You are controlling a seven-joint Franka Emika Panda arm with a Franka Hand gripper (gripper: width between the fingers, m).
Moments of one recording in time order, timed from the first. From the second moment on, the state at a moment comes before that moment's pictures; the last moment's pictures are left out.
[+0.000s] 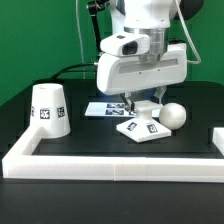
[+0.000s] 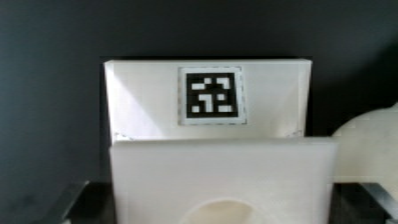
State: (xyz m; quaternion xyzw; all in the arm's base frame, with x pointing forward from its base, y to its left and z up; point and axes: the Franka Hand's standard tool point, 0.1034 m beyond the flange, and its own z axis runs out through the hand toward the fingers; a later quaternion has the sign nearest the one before) arm 0.465 0.002 0.052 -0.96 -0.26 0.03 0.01
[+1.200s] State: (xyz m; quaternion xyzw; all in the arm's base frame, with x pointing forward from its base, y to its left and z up) arm 0.561 0.058 0.052 -0.98 -0.18 -0.01 0.01
